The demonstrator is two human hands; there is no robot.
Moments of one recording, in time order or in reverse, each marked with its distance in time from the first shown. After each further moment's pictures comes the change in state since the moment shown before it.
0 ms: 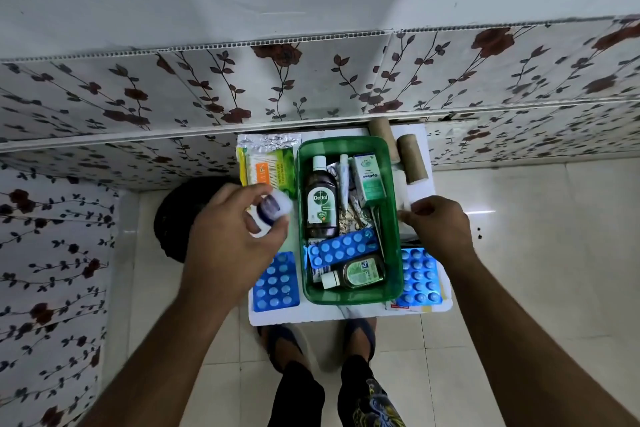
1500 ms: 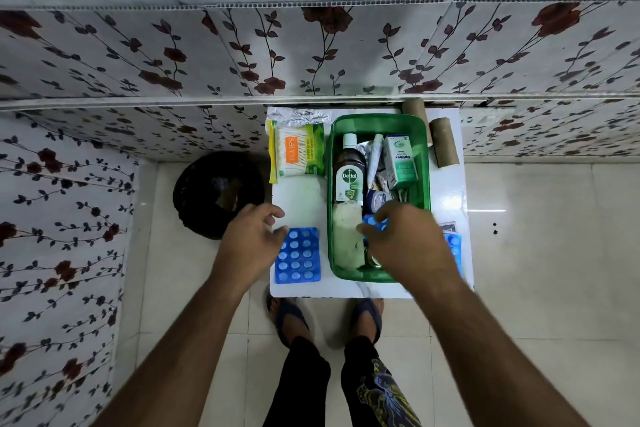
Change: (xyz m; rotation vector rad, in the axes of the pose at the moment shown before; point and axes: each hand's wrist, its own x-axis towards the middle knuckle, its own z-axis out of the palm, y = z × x) left_hand -0.022 -0.095 0.039 -0.007 -0.224 -0.284; right_hand -0.103 -0.062 0.033 -0.351 -0.153 -0.300
